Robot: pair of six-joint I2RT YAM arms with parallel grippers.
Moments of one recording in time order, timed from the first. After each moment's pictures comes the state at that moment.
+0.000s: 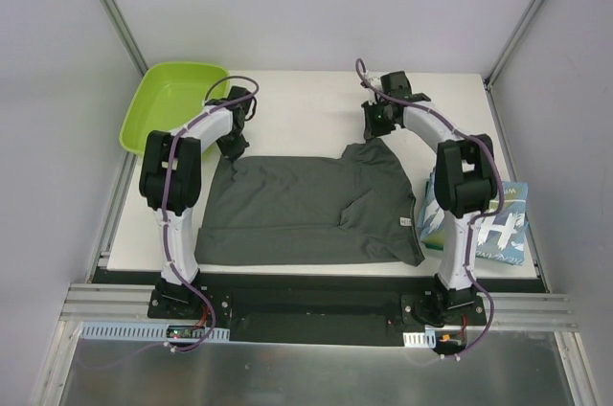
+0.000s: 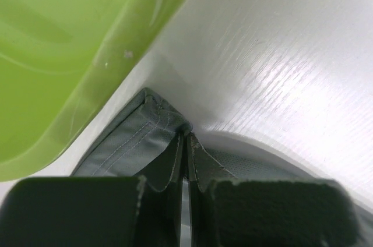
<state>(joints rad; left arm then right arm) -0.23 2.07 1.55 -0.81 -0.35 -0.74 0.27 2.15 1.73 -0.56 -0.22 -0.04</state>
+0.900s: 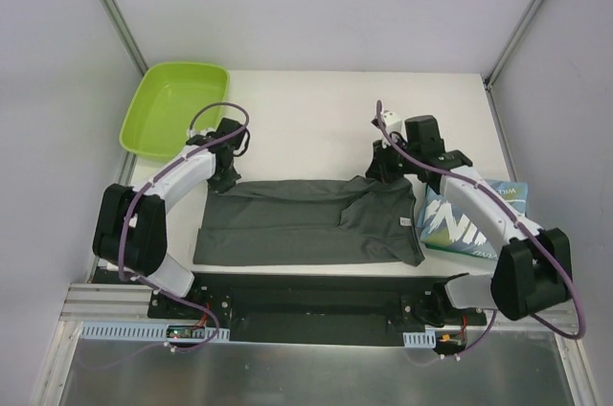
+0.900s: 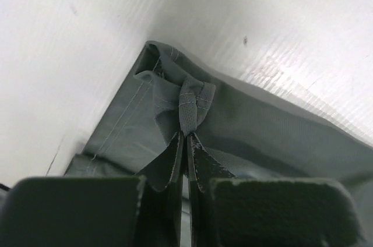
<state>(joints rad) -0.32 1.57 1.07 -0.80 -0.38 -0.84 0.36 1.36 0.99 -0.44 -0.43 -0.05</state>
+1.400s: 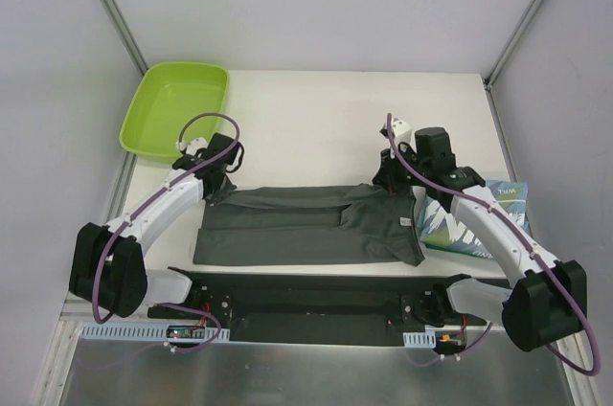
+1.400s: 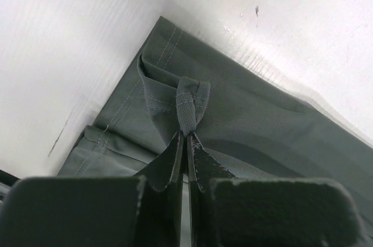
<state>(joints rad) -0.37 1.31 0.90 -0.81 -0.40 -0.92 0.36 1.18 0.87 -0.44 -0.40 -0.05</state>
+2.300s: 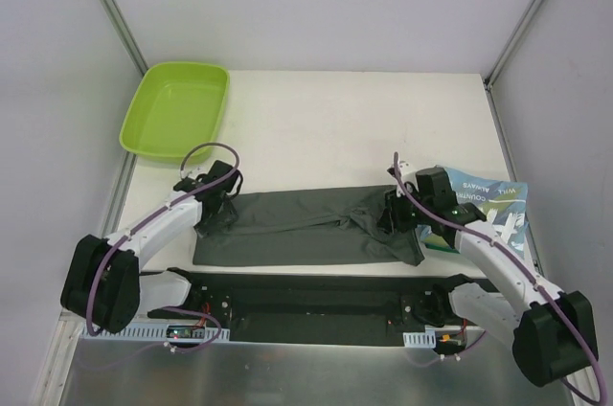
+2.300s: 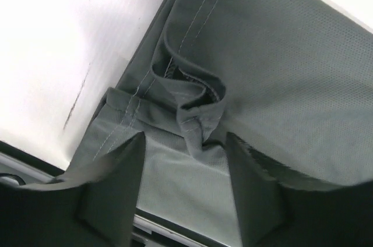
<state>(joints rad) -0.40 1.23 0.68 -0.81 -0.34 -0.94 0.37 1.00 0.57 -0.46 -0.37 0.08</state>
